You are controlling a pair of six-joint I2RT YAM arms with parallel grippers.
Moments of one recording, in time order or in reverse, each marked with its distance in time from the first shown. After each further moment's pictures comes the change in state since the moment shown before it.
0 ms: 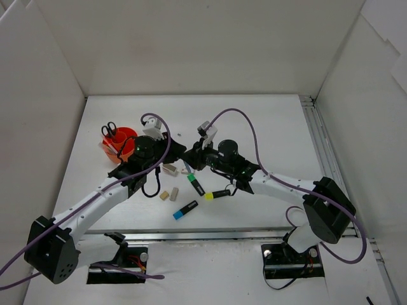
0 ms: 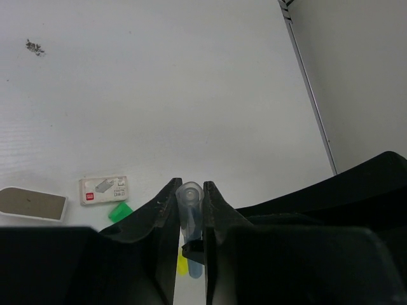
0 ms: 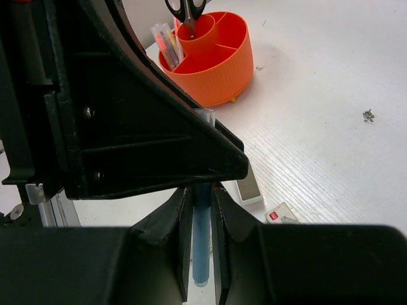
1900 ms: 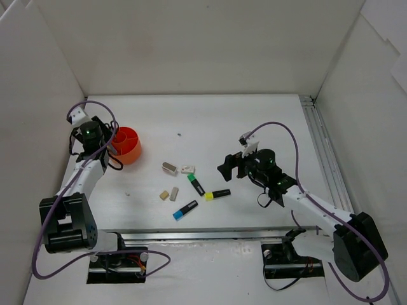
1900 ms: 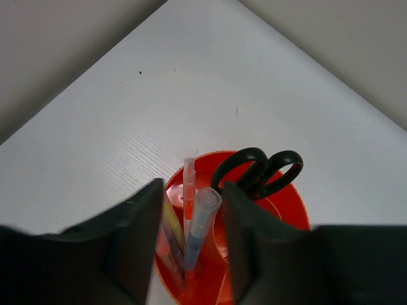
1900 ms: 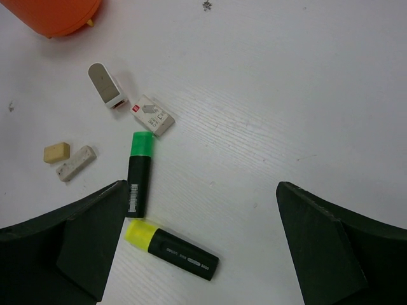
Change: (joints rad) left arm 0.671 0.222 0.050 0.118 -0.356 0.237; right arm -0.284 -0.348 -0.315 -0.261 0.034 -0.104
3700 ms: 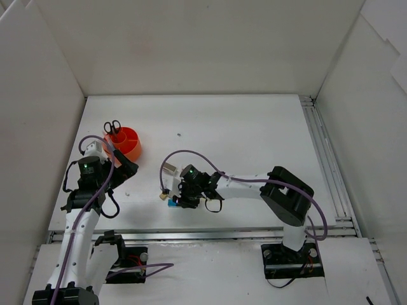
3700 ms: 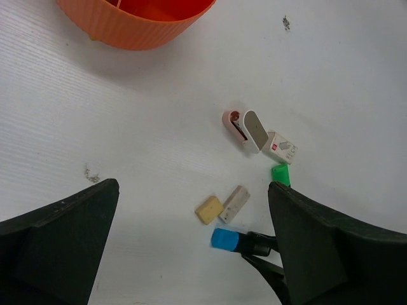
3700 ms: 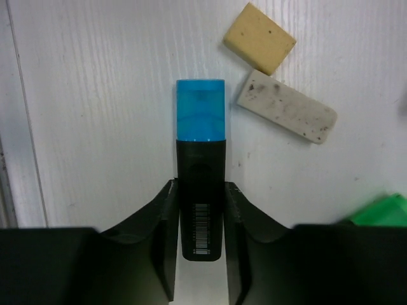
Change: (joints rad) left arm -0.064 -0.628 -0.206 -0.698 0.460 -0.149; right arm 0.505 0.692 0.500 -0.367 -0.105 -0.598
